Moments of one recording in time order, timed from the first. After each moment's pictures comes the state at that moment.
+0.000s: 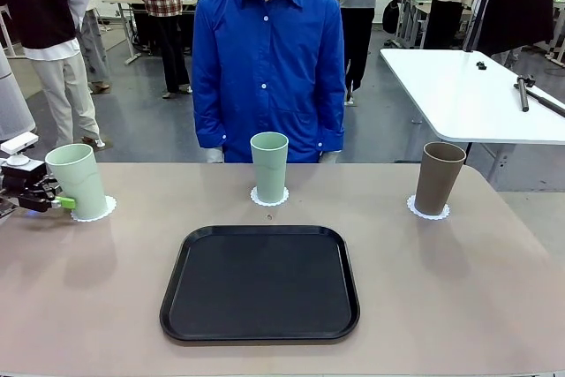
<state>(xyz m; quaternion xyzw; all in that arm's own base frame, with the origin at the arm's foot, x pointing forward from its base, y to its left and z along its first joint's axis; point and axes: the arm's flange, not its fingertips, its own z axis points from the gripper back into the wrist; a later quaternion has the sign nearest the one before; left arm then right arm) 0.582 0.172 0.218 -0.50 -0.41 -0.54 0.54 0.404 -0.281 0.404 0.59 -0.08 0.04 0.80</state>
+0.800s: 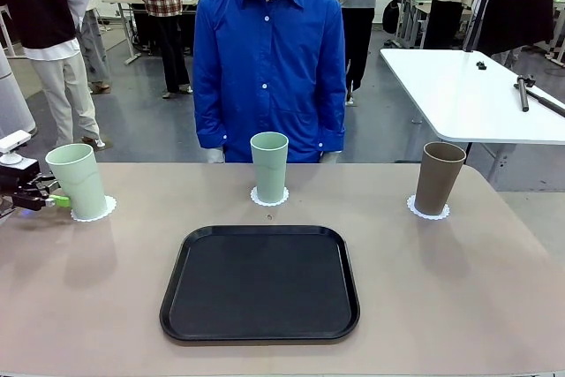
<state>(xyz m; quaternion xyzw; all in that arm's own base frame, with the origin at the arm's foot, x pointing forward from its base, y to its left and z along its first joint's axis) 0.580 0.188 0.222 -0.49 -0.42 -0.54 0.55 0.404 -0.281 0.404 0.59 -0.08 0.04 0.80</state>
